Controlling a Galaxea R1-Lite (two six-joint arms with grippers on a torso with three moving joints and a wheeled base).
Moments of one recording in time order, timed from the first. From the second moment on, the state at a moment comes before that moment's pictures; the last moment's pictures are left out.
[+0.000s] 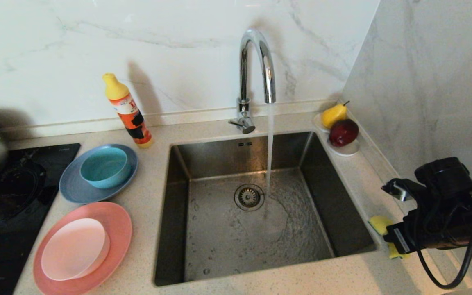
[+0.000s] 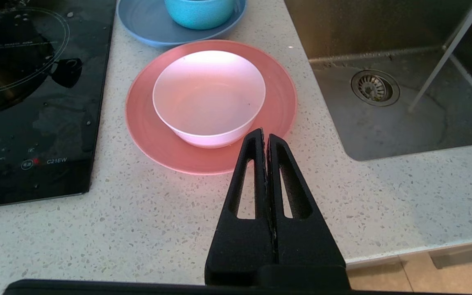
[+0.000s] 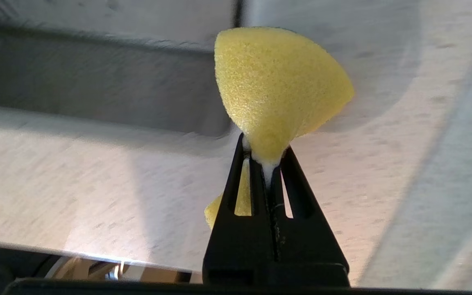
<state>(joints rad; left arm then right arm) 0.00 0.00 0.00 -0.02 -0.03 0.05 0.08 1.68 -0.83 0.11 0.05 -0.10</state>
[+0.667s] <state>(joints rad) 0.00 0.00 0.00 -0.02 -0.03 0.05 0.06 1.71 -0.82 0.10 0.05 -0.10</state>
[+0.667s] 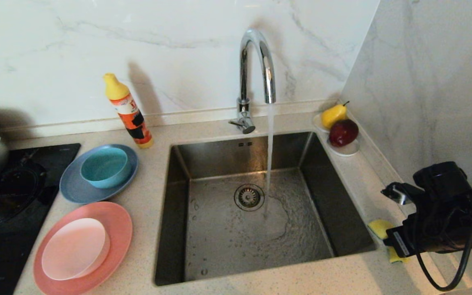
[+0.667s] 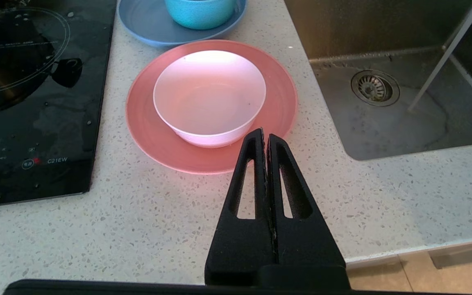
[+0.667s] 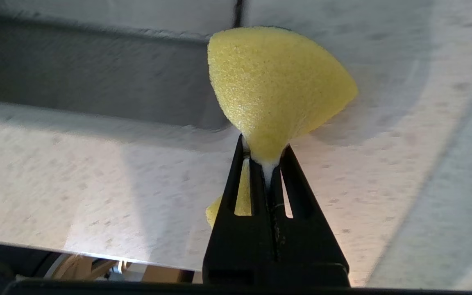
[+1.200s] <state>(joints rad) 0.00 0.00 0.00 -0.02 -0.03 0.05 0.04 1.70 -0.82 0.11 0.05 -0.10</state>
